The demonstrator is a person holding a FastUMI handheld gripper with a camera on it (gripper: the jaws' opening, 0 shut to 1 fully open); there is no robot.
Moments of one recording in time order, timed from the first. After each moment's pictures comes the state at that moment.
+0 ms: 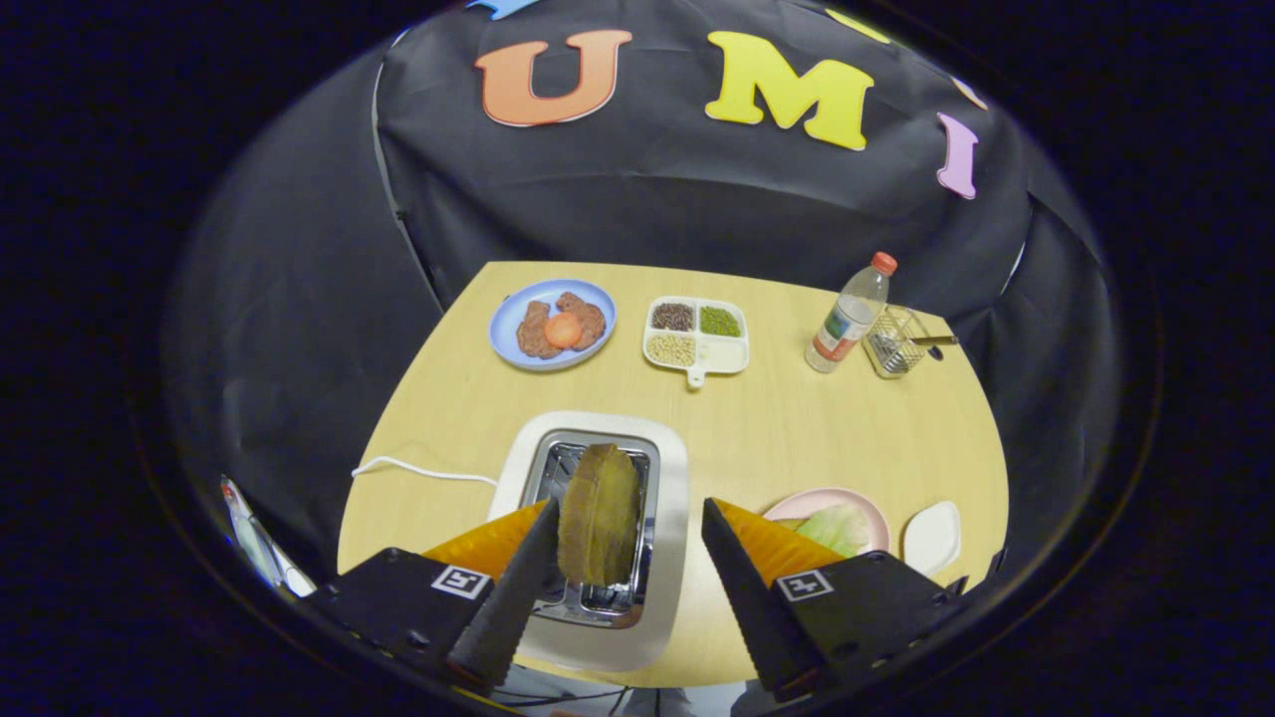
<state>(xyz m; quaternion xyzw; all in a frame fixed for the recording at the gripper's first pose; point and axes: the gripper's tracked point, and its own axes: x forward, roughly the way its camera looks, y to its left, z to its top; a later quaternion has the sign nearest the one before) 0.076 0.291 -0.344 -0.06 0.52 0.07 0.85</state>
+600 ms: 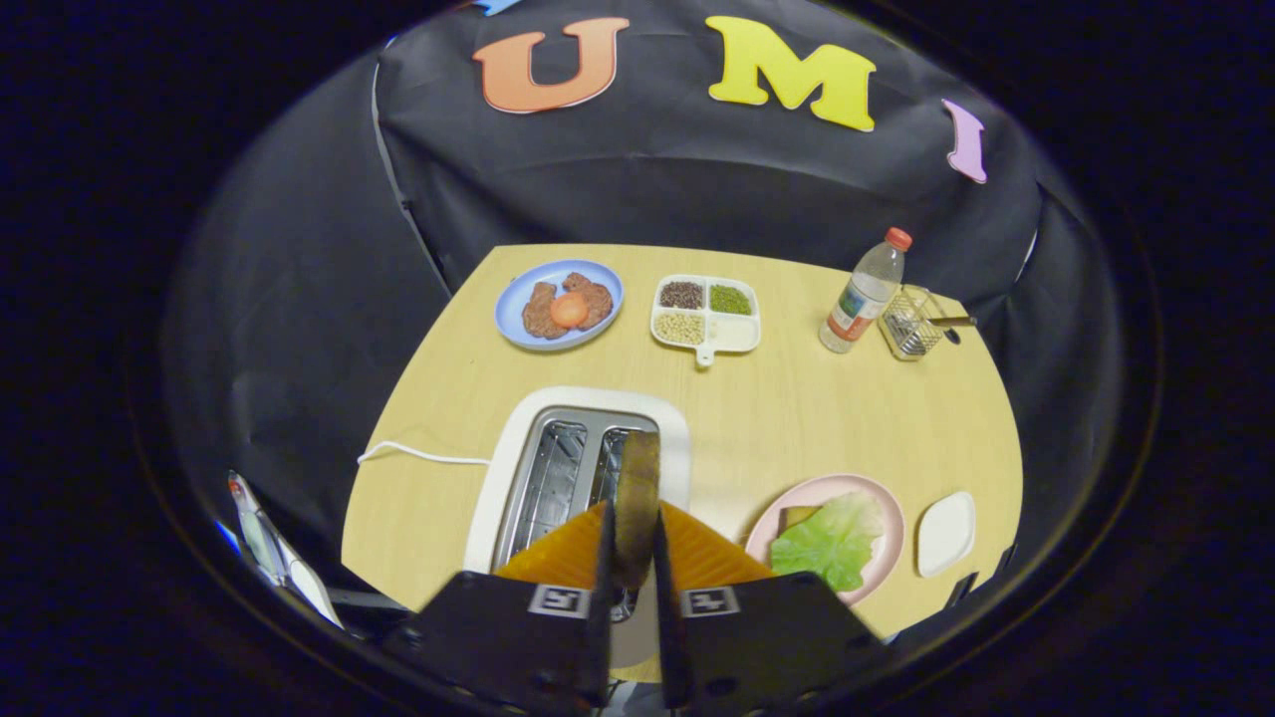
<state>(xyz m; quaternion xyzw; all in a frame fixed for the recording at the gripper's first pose) 0.067 0.291 -0.350 -0.04 0.53 0.10 0.84</state>
